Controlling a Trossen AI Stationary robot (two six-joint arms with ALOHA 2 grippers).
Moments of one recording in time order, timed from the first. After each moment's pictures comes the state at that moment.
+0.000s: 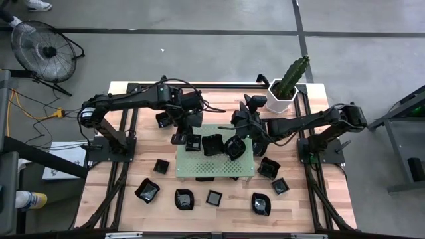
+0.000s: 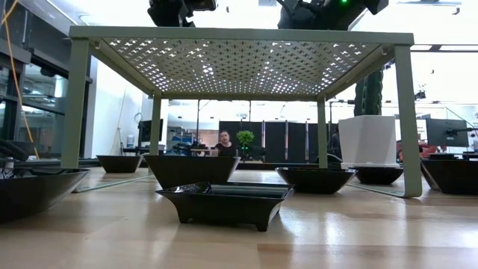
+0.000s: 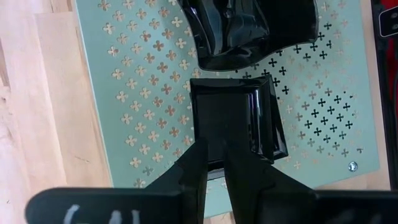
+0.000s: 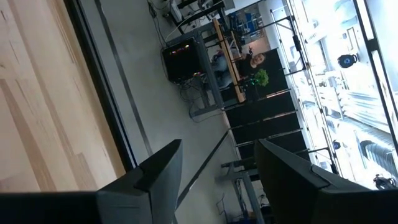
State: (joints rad) left arm 0.17 1.59 1.59 -1.23 0.27 0.26; right arm 0.05 1.50 1.01 -0.14 1.28 -0.50
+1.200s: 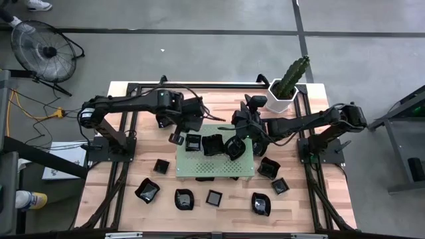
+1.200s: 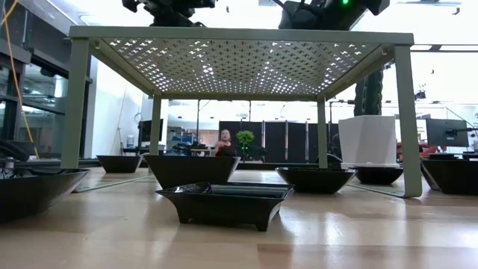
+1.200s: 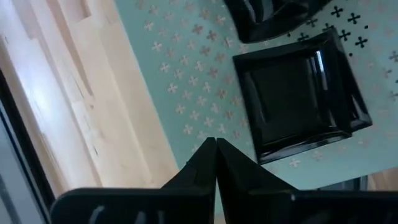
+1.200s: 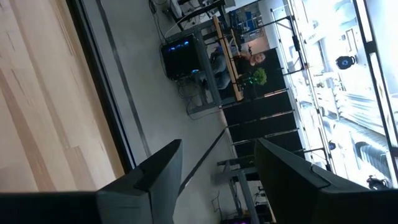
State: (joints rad) left arm 0.10 1.59 1.59 -1.23 -0.02 0.47; right arm 0.05 1.50 1.01 -0.17 1.29 -0.50
